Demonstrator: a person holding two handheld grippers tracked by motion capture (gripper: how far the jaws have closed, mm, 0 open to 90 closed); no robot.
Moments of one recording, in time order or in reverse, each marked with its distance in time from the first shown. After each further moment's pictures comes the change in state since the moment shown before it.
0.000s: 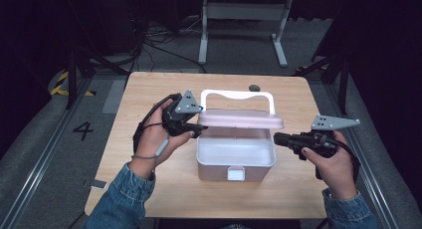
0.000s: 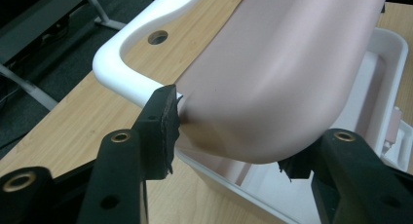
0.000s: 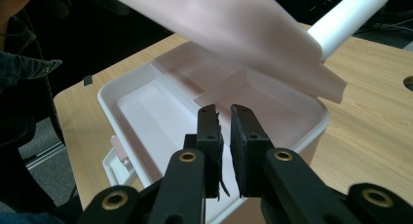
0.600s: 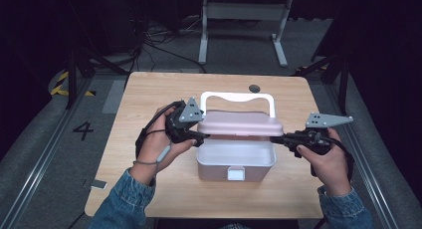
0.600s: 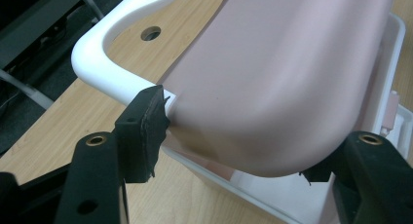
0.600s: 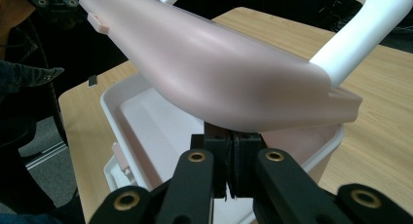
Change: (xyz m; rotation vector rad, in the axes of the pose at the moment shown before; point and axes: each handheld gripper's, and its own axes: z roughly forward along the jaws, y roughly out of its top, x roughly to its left) left arm -0.013 -0.008 0.007 0.012 0.002 0.036; right arm 0.000 0.005 0.012 -0.001 0.025 -0.017
